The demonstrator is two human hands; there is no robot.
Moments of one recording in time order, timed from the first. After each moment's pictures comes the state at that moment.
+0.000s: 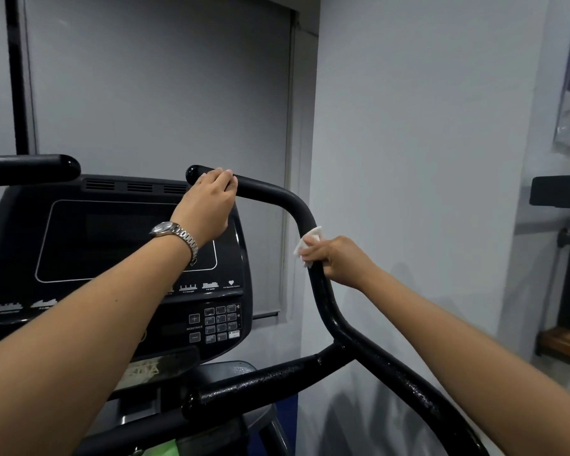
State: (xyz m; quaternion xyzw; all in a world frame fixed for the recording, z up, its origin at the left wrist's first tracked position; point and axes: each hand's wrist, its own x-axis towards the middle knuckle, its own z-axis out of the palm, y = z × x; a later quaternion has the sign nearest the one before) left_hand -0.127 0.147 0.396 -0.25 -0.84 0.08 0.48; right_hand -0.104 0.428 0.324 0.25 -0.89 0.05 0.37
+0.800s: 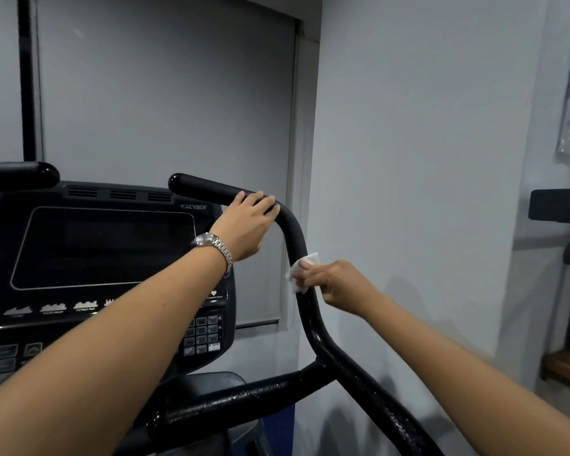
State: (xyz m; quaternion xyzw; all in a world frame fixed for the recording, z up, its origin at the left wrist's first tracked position) left_hand -0.136 0.232 0.392 -0.27 -0.84 0.17 0.44; right_hand -0.100 0.457 0.311 0.34 -0.85 -0.01 0.40
